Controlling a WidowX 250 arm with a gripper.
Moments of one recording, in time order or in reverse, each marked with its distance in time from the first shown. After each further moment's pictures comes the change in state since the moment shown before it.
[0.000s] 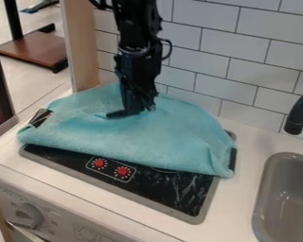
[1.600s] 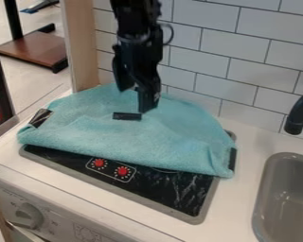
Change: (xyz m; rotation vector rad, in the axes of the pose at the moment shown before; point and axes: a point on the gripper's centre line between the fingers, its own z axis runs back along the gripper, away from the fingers) arm -0.002 0.002 0.032 0.008 -0.090 0.085
